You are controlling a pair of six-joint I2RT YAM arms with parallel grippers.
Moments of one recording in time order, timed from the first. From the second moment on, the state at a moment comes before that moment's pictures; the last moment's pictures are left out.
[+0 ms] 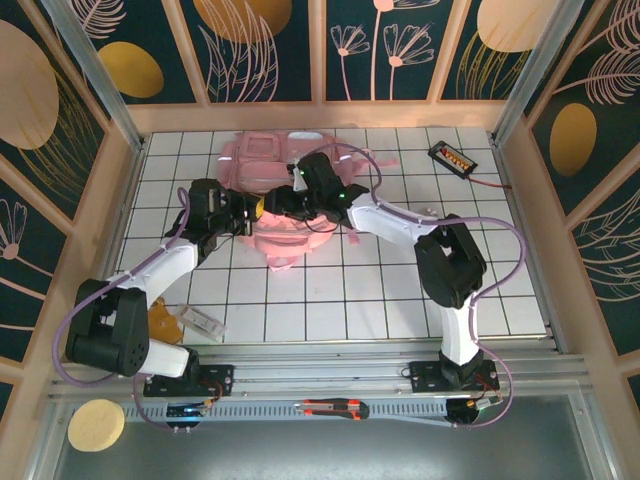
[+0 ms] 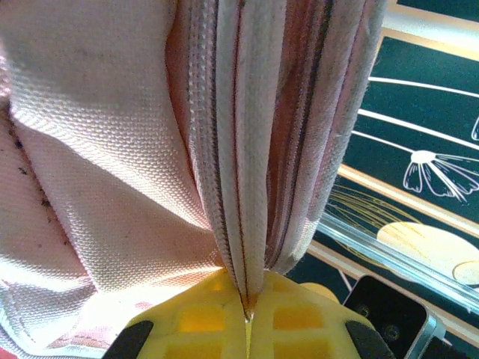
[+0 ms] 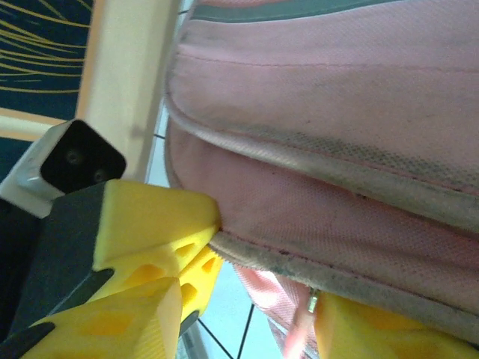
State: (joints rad) left arm -0.25 1.42 0.80 0.10 0.39 -1.68; right arm 0.76 1.98 1.56 -0.22 -0.40 0.79
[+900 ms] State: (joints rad) left arm -0.27 1.44 0.81 0.10 0.38 -1.69; right arm 0.77 2.03 1.65 -0.44 -0.21 0.67
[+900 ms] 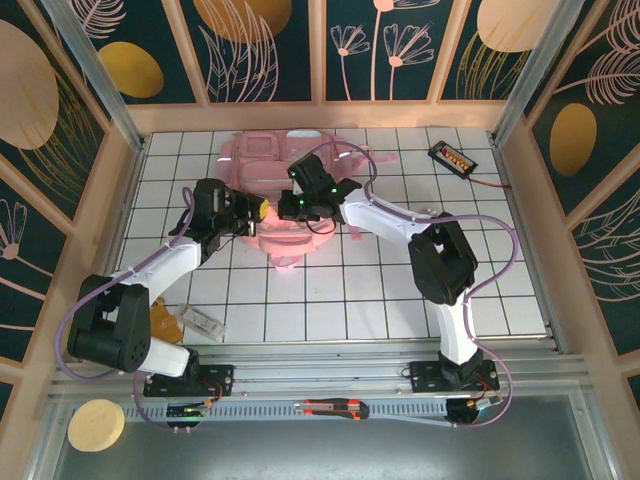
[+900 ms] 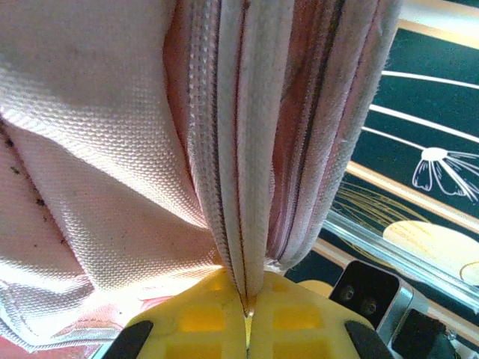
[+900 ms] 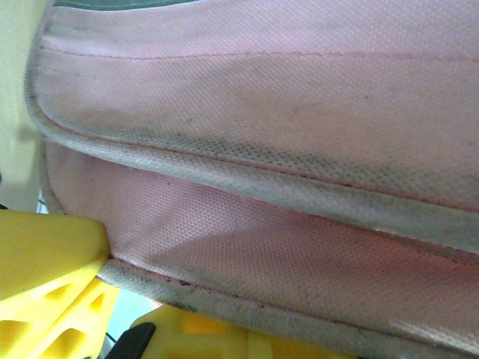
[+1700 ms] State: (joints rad) left arm -0.18 1.45 0.89 -0.09 0.63 -1.33; right arm 0.51 1.93 1.43 -0.52 -0.13 0.29
